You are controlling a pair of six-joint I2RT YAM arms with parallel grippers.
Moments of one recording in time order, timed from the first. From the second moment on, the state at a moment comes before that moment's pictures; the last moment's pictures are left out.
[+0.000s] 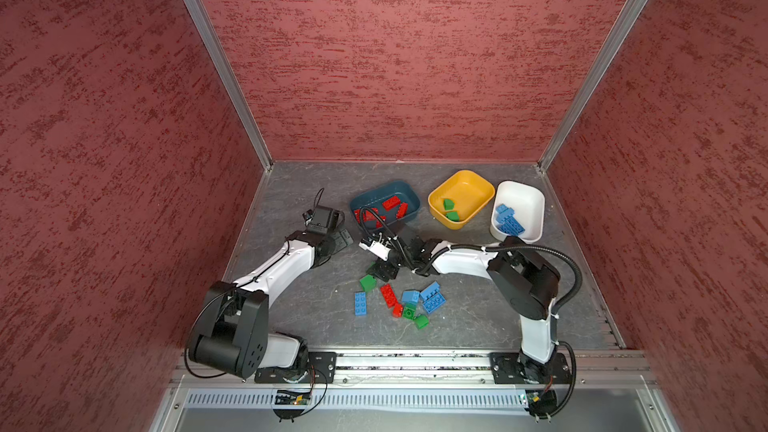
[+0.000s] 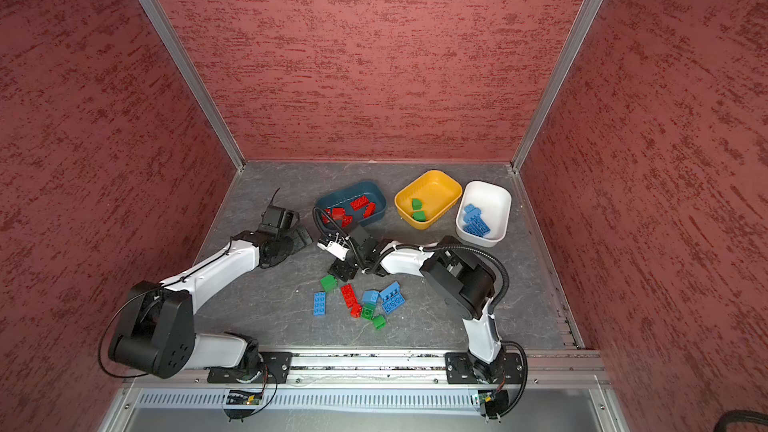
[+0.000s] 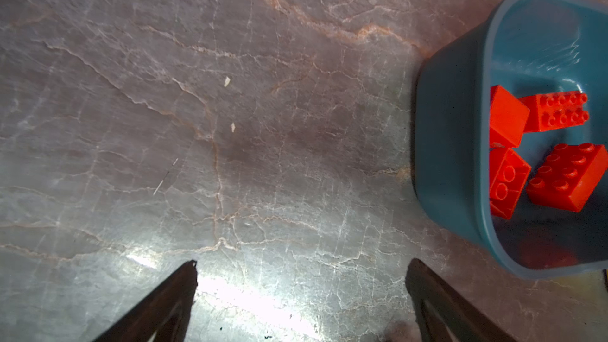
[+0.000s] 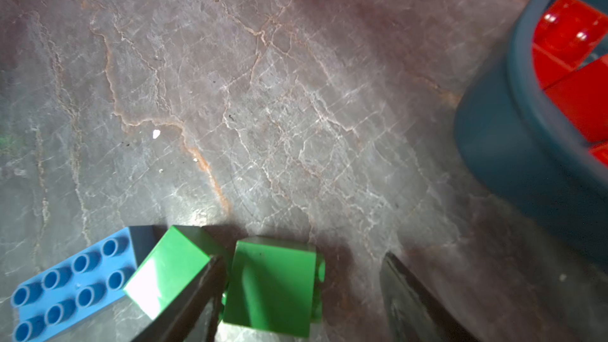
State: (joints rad) left arm -0.25 1.38 0.80 -0.47 -0.14 -0.80; right arm 0.88 1.97 1.18 -0.01 -0.25 -0.18
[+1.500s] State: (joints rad) left arm -0.46 1.38 0.77 -0.56 -0.11 -1.04; right arm 0.80 1.69 0.81 0.37 -0.12 -0.08
